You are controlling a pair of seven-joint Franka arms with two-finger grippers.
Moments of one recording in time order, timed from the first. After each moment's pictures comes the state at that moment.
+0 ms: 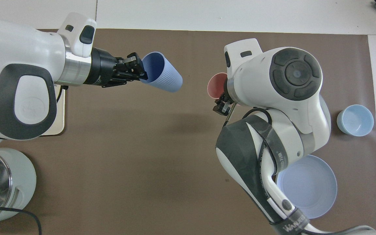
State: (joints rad) left arm -0.26 0.16 -0.06 -1.59 -0.54 2.03 -0.37; right arm 0.48 0.21 -0.05 -1.60 -0.01 2.07 -0.60
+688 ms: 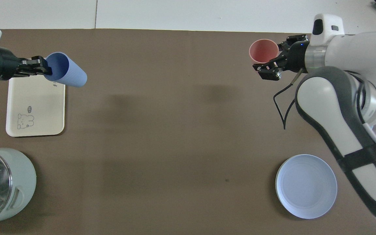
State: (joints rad) left arm 0.09 0.14 -0.05 -1.70 -0.30 2.06 0.10; right arm 0.15 0.25 -0.06 -1.70 0.62 2.33 -1.07
